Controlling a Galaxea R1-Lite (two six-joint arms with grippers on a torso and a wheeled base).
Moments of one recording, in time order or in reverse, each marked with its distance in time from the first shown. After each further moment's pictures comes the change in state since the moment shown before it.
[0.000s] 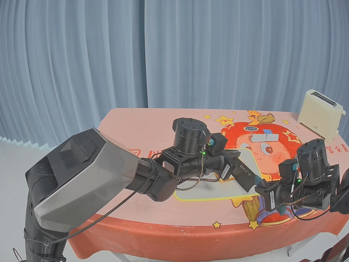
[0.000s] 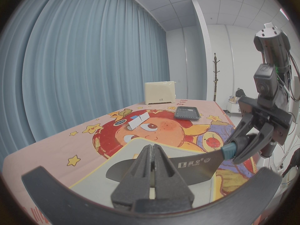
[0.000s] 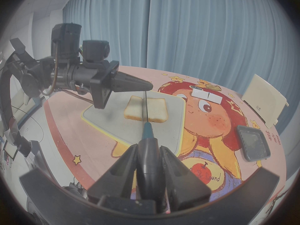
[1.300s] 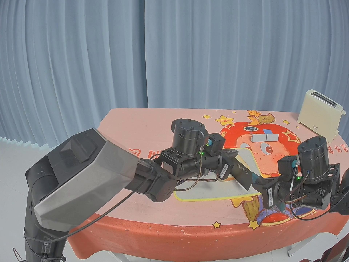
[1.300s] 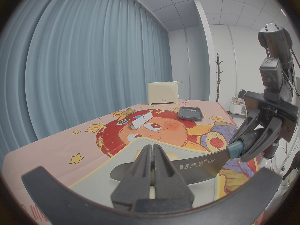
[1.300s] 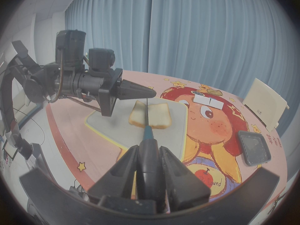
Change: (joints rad) left arm 0.003 0.007 0.022 0.006 0.023 0.001; right arm 0.028 -0.004 -0.009 -0.054 -0.009 0.001
